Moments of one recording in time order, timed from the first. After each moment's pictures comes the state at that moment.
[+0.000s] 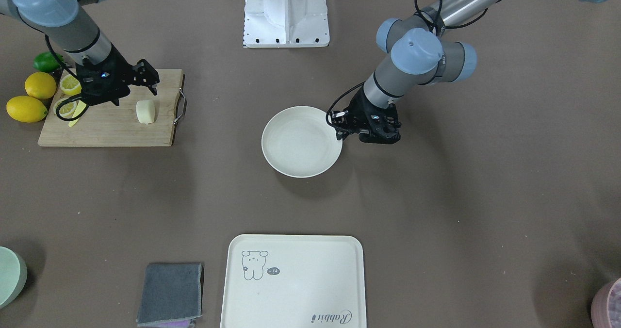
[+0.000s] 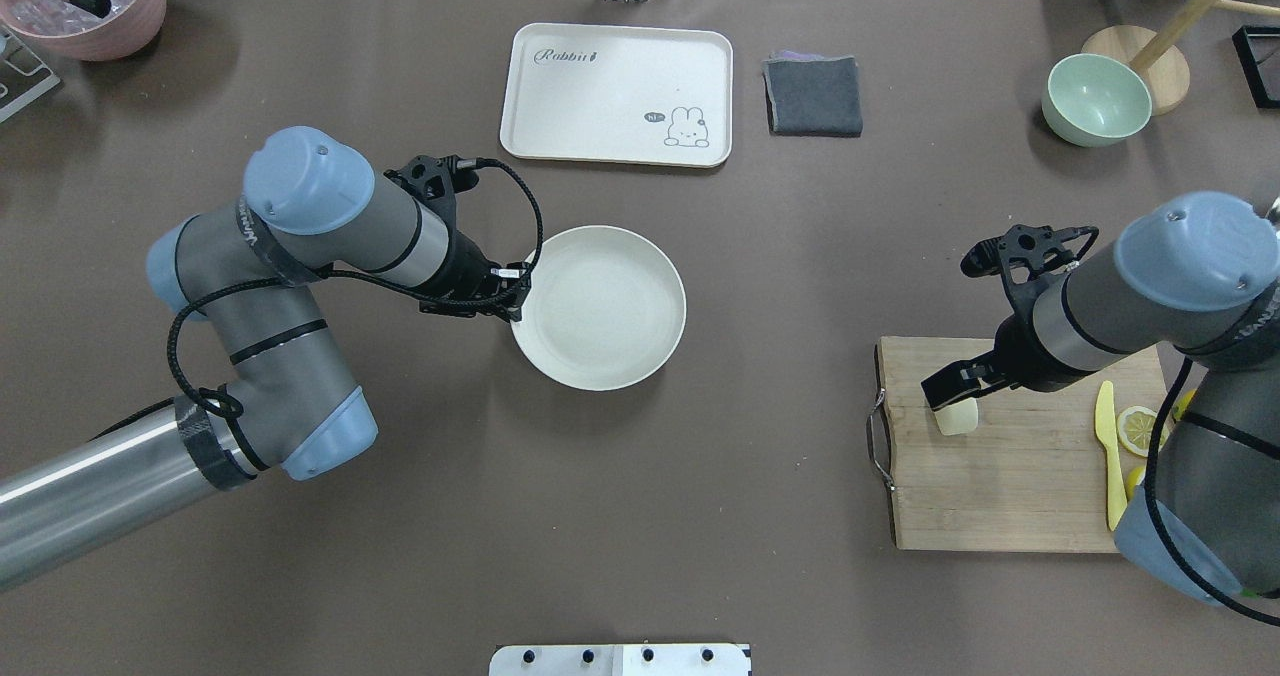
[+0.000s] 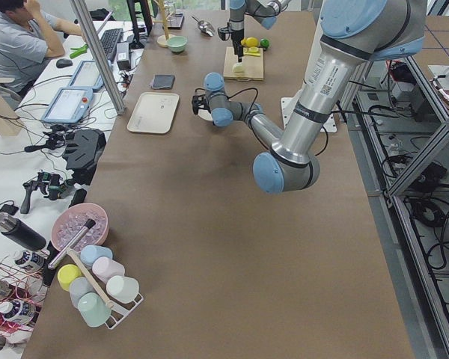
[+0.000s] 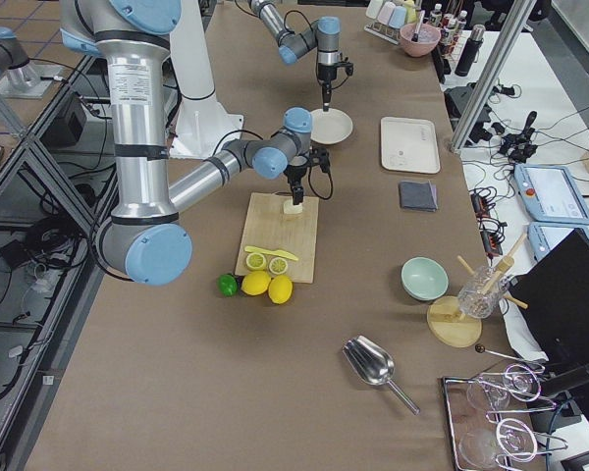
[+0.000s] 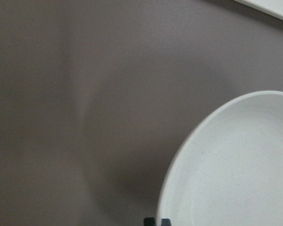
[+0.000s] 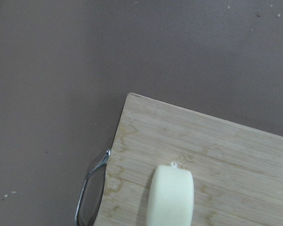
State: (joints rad) left arm -0.63 -2.13 -1.55 -2.10 -2.07 -1.35; right arm 0.66 -1.53 2.02 -1.39 2.06 0.82
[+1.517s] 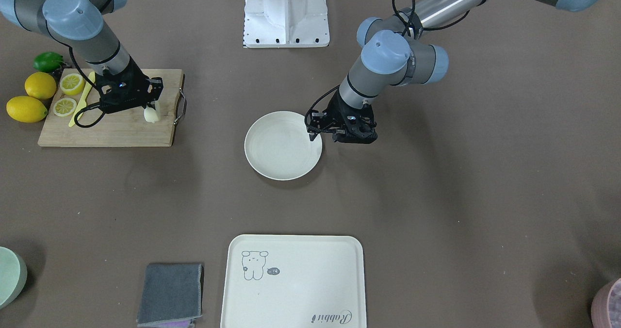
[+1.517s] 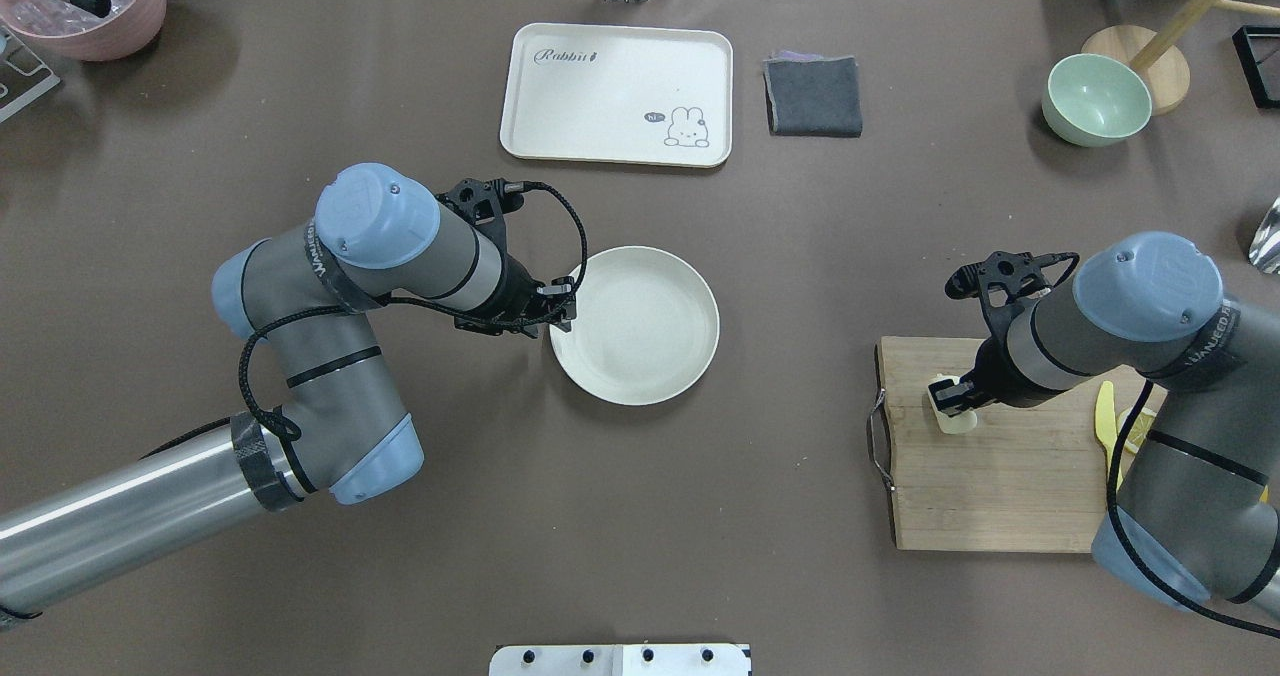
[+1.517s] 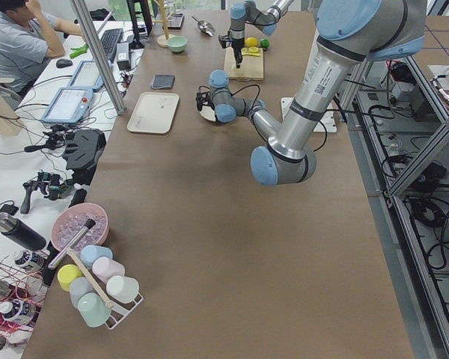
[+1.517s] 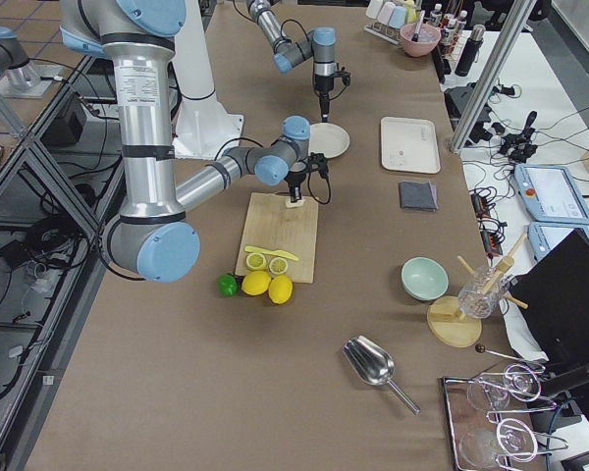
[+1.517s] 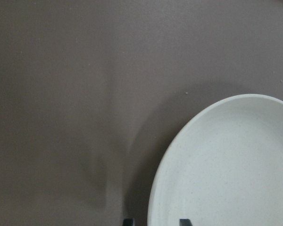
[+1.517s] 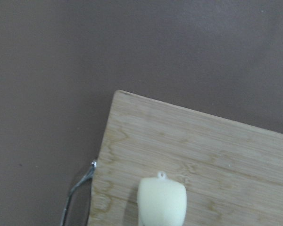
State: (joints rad) left arm -0.59 -2.18 -1.52 -2.10 -2.01 -1.39; right arm 0.63 -1.47 1.96 -1.33 2.03 0.88
